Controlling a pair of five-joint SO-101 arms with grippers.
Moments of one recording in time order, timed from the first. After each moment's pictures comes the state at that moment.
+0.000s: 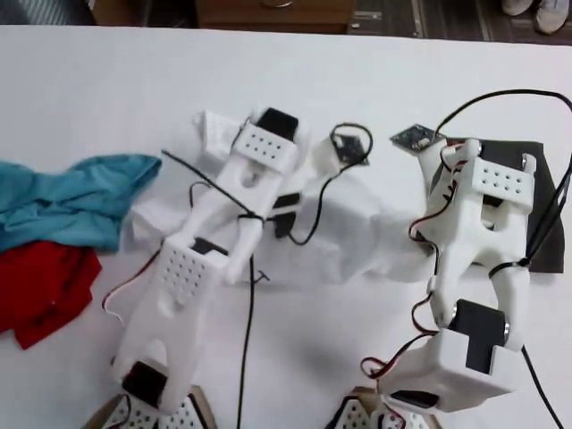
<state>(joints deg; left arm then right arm) 19.9 52.2 -49.4 101.2 -44.4 13.8 4.0 8.2 91.4 53.6</state>
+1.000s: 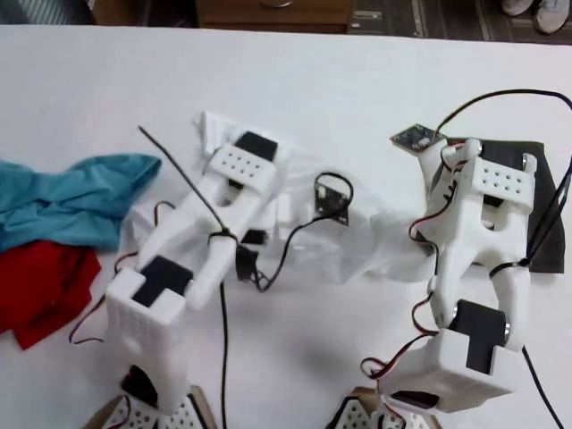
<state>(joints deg) 19.1 22.9 -6.5 95.4 -63.4 13.8 4.0 8.2 91.4 53.6</state>
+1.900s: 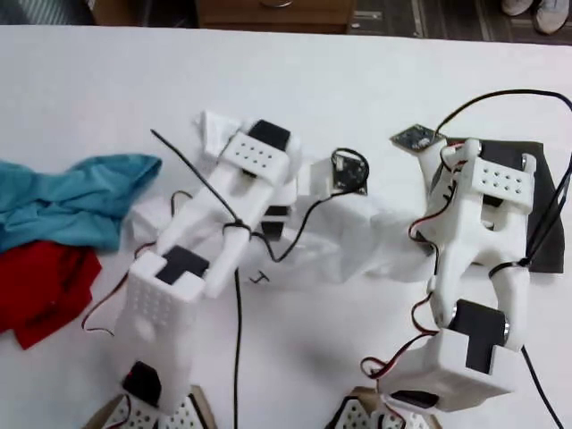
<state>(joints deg) 20.4 32.4 -21.8 86.7 -60.3 13.8 4.0 8.2 91.4 53.6</state>
